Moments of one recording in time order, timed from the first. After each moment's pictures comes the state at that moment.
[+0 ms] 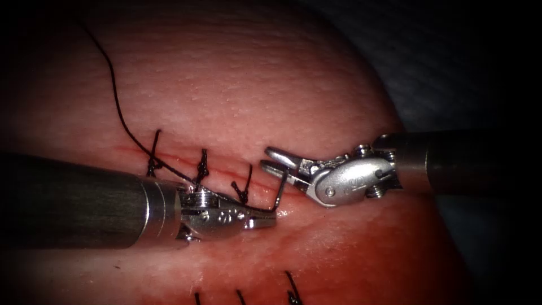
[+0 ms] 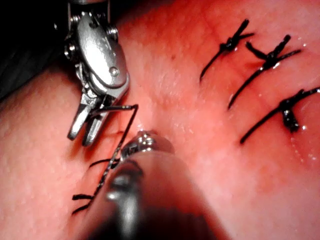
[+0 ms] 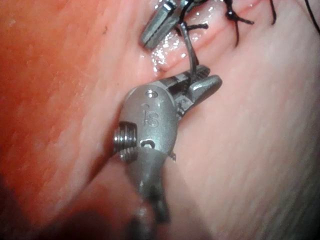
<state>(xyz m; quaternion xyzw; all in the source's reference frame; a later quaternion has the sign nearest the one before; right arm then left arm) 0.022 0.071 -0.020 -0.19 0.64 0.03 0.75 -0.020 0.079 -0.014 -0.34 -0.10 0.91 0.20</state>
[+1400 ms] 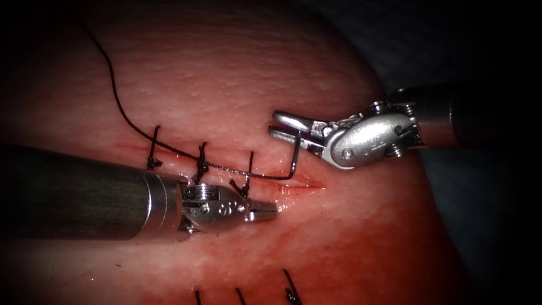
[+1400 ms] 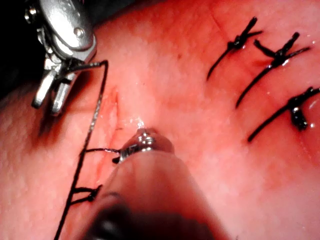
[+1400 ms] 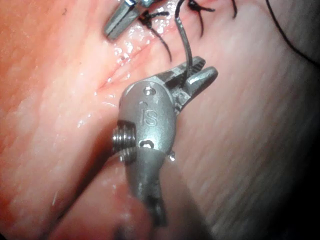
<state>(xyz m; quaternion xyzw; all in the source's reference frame) 0.022 0.080 -0.025 -0.17 0.66 0.07 0.73 -0.020 0.079 -0.013 -0.34 -0.10 0.91 0.21</state>
